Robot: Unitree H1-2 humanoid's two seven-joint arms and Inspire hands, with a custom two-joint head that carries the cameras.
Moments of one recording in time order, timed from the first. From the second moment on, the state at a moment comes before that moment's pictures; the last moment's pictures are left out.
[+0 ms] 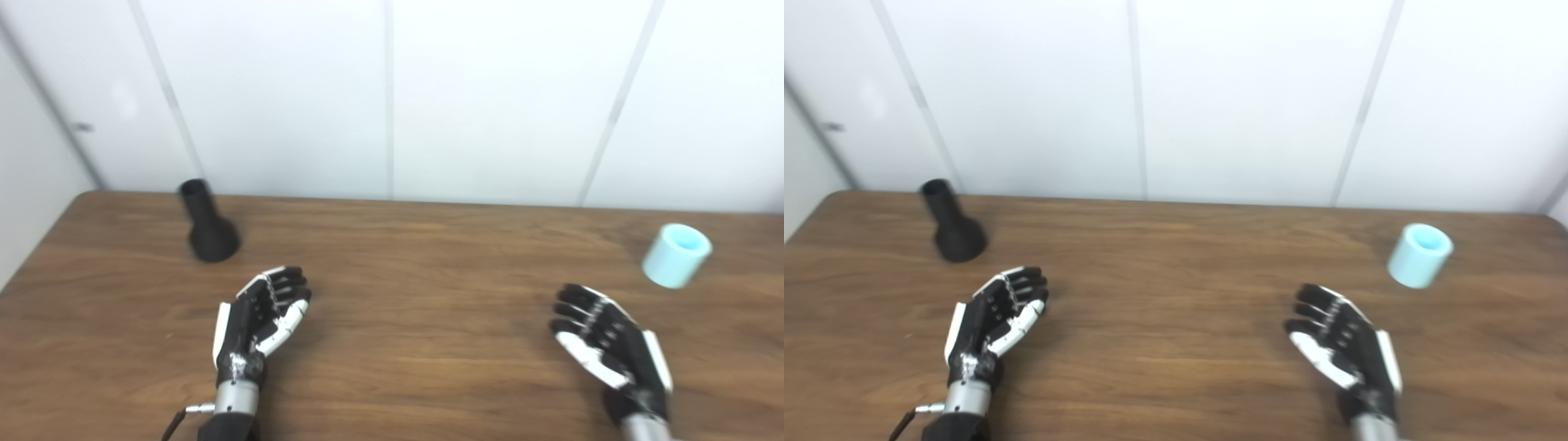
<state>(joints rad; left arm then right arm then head) -0.06 0.02 0.13 -0.05 0.03 -0.01 0.11 0.03 -0.05 -0.11 -0.10 0.11 0.03 -0.01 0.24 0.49</state>
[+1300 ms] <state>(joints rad) -0.20 0.07 0.21 0.06 0.26 0.02 0.41 -0.06 -0.15 -0.21 0.05 0.21 -0.04 0.04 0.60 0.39</state>
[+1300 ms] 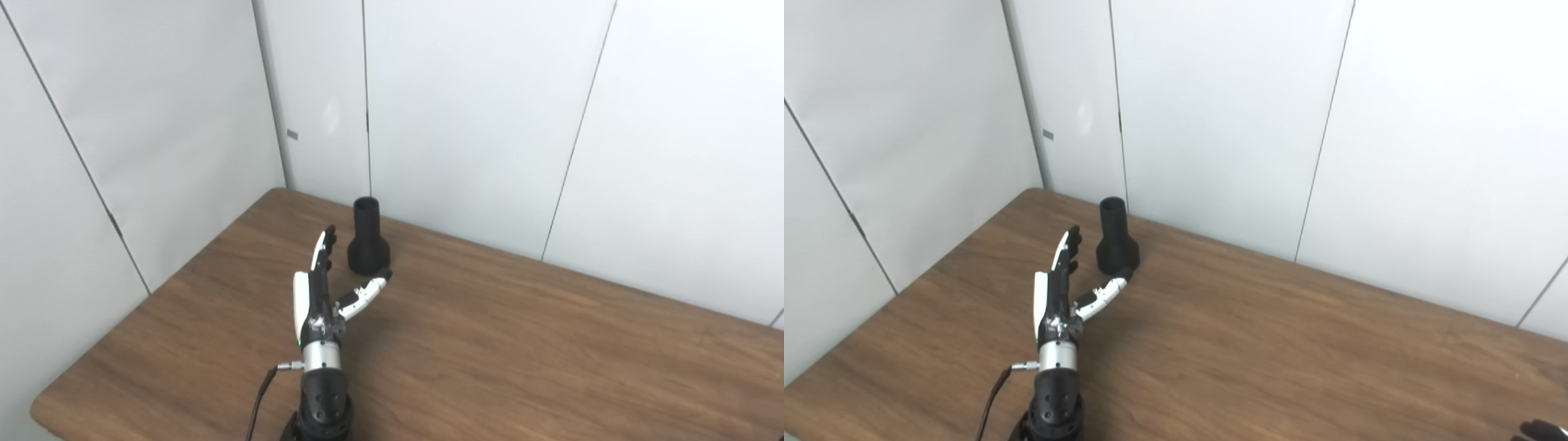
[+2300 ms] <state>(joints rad) -0.32 0.21 0.21 0.14 0.23 0.30 0.29 -0.06 -0.16 -0.22 0.06 0.21 -0.05 0.04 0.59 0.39</state>
